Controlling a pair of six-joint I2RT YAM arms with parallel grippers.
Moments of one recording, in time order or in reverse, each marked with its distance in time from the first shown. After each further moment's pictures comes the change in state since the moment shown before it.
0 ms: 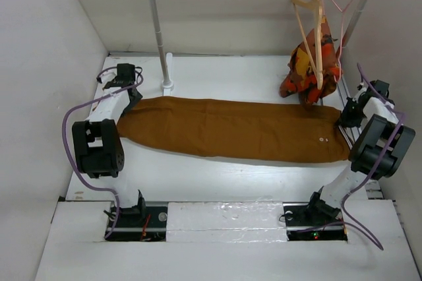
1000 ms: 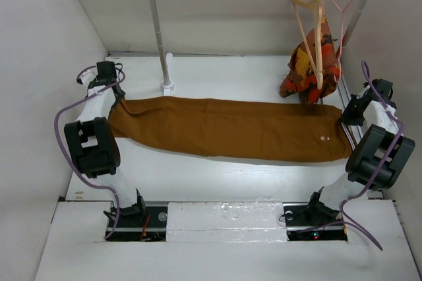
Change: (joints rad) left arm 0.156 0.074 0.082 0.015 0.012 -0.003; right arm 0.017 -0.147 -0.053 0.035 0.054 0.085
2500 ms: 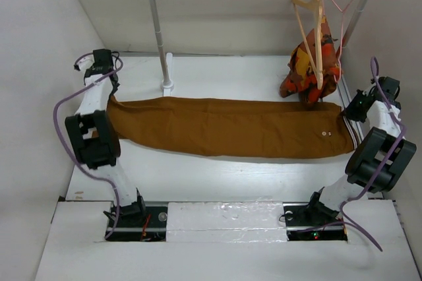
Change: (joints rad) left arm 0.008 0.126 0.230 -0.077 -0.010 0.100; right arm -0.024 -0.026 0.017 0.038 -0.079 0.071
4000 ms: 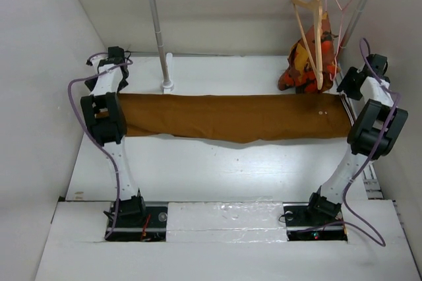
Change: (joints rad) left arm -0.041 0.372 0.416 -0.202 -0.249 0.042; right arm 0.103 0.422 0.436 0.052 0.150 0.029
